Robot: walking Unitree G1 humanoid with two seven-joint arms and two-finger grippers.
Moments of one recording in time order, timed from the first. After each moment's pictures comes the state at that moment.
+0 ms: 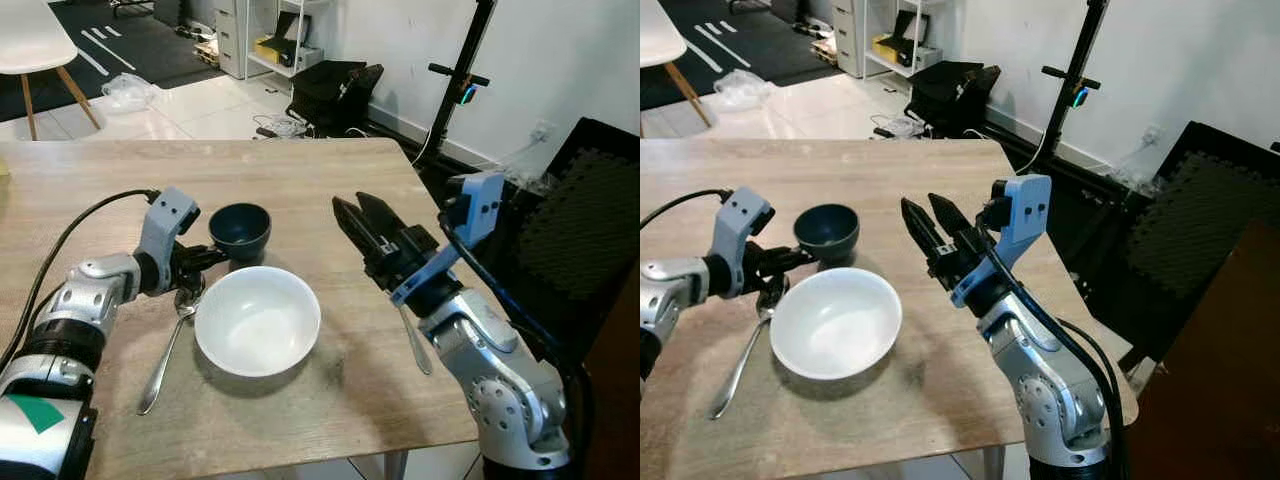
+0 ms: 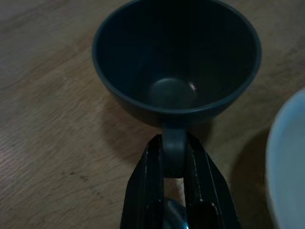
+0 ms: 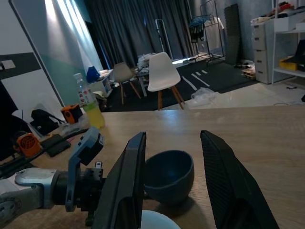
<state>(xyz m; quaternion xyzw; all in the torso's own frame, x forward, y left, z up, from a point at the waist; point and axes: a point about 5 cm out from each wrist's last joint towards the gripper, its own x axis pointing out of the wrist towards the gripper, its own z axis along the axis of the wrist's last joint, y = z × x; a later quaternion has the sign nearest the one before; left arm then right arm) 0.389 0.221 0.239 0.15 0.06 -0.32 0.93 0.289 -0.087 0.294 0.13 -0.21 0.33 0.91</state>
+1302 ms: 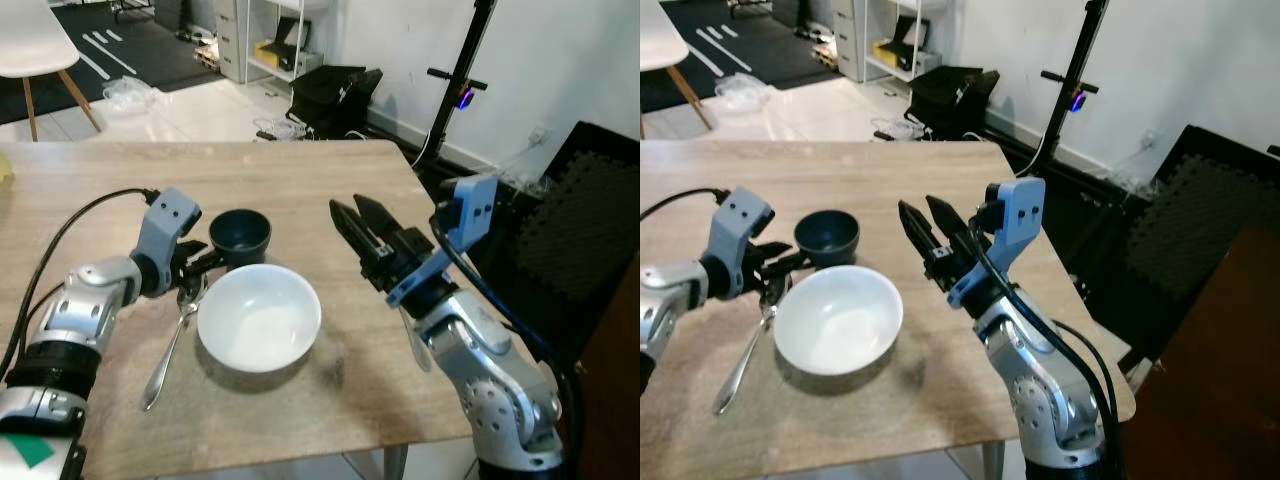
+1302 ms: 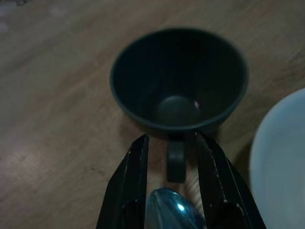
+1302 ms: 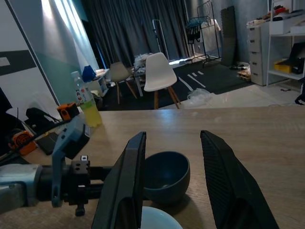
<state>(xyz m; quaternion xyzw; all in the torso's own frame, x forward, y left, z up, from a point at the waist) 0.368 0.222 0.256 0.18 0.03 -0.26 0.95 0.291 -0.086 0.290 0.13 -0.21 0.33 0.91</state>
